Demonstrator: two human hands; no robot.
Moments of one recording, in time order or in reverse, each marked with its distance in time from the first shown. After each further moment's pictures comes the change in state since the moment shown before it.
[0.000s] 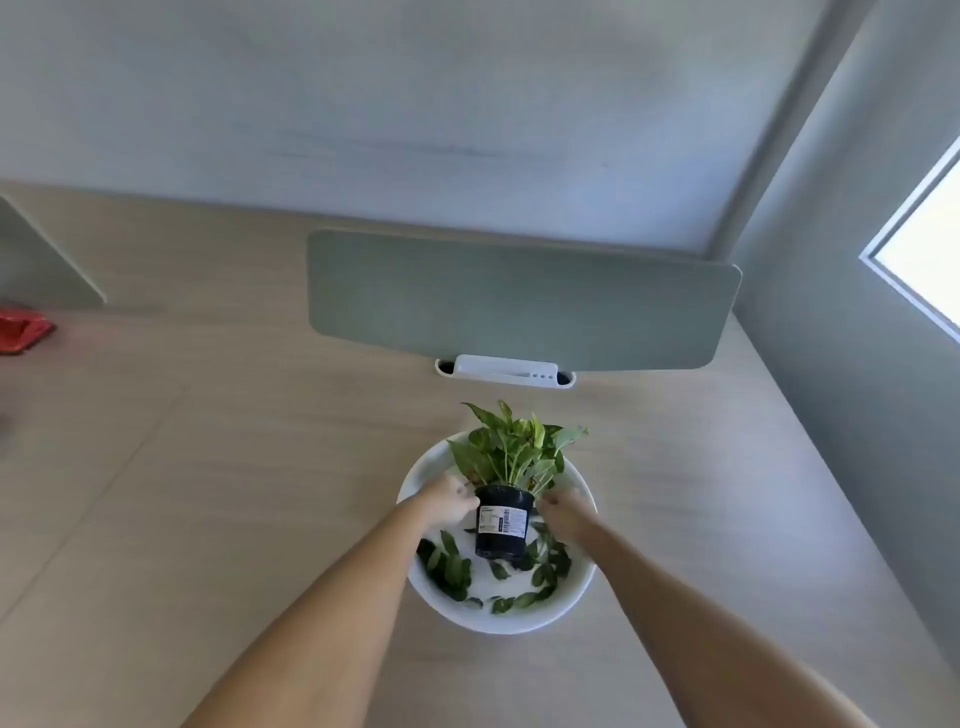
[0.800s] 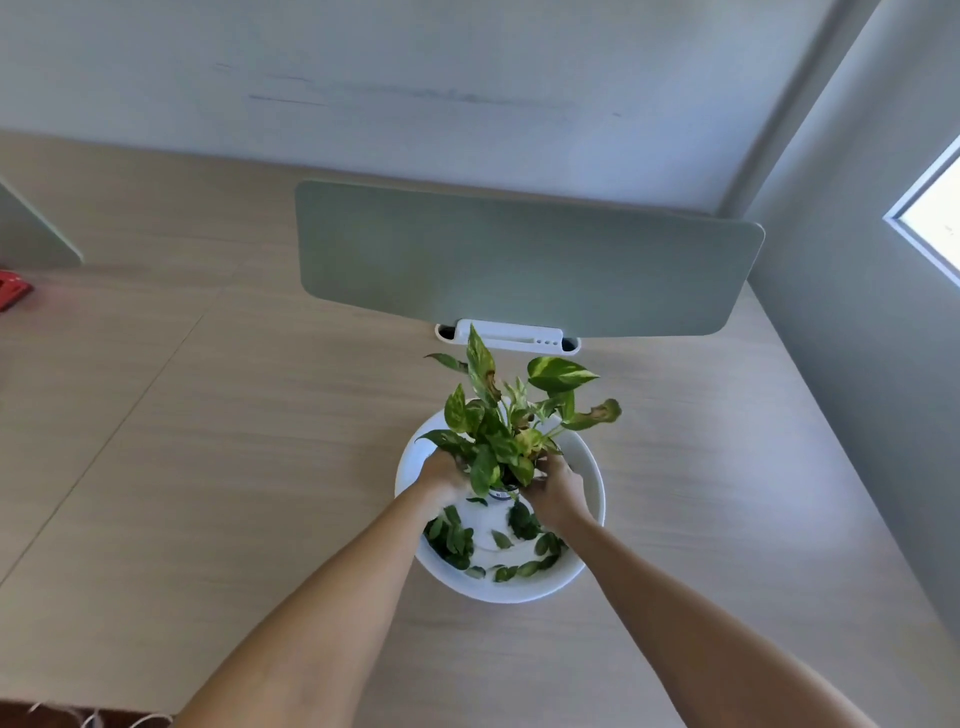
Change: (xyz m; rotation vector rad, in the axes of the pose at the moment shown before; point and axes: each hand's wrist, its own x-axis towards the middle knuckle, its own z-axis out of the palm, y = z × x) left_hand 0.020 -0.012 0.018 -0.390 0.106 -0.050; right_hand 0.003 0.001 0.030 0.150 0.187 -0.142
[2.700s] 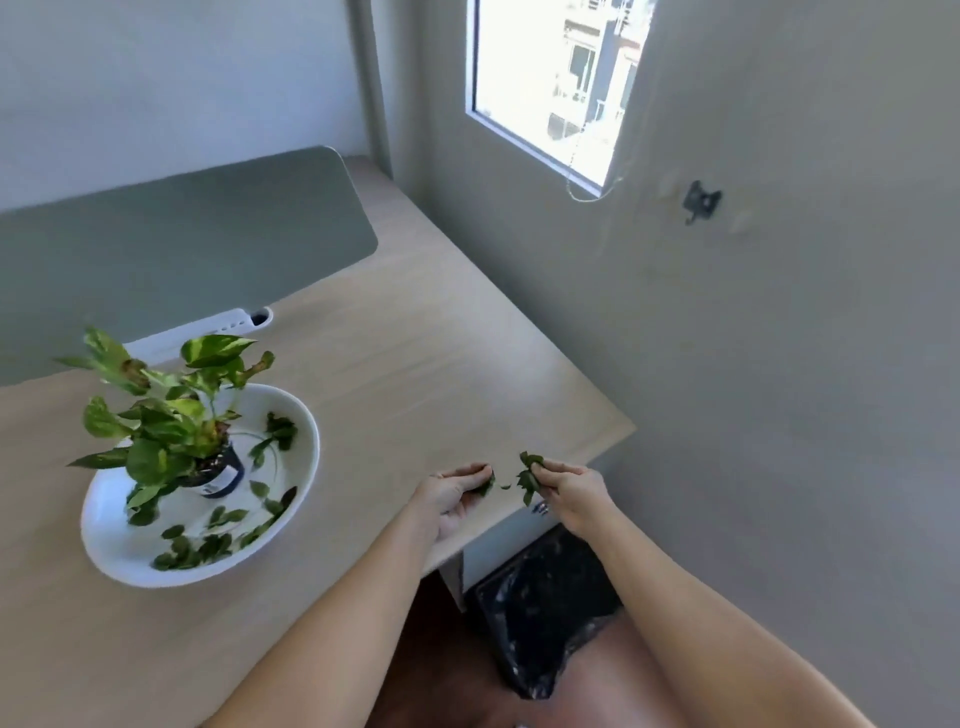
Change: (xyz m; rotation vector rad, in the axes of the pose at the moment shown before) left_hand -0.154 0.031 0.327 -0.667 -0.554 -0.218; right_hand -0.234 0.263 -0.178 1.401 0.554 0.516
